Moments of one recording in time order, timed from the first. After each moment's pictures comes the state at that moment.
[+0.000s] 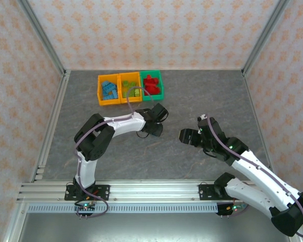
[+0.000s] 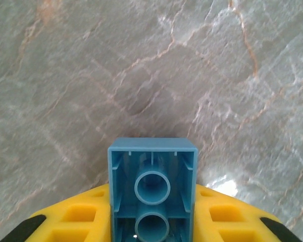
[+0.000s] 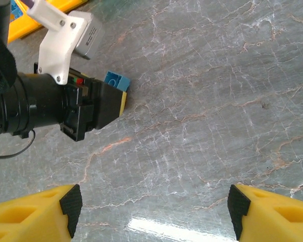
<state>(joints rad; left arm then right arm) -0.73 1.96 1.31 -0.54 -0.09 -0.38 0.63 0.81 0.74 -0.72 0.02 0.73</state>
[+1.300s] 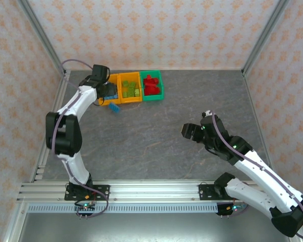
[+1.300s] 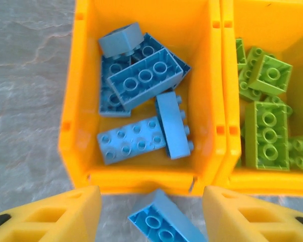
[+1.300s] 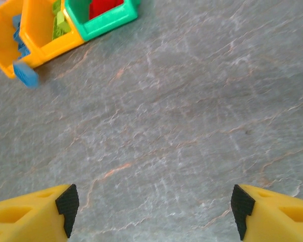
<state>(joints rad) -0.08 1.79 1.47 -0.59 -0.12 -0.30 0.63 0.80 0.80 -0.74 0.14 0.74</state>
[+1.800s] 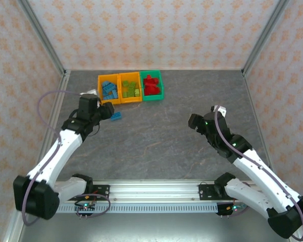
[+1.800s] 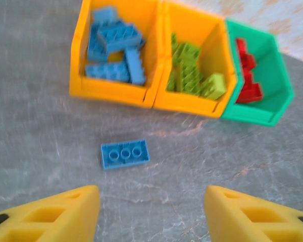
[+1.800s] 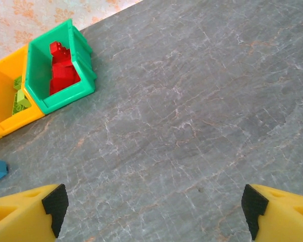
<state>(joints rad) -0.19 1.15 0.89 -0.46 -0.09 -0.54 0.55 0.83 0.79 -0.63 0.35 0.71</state>
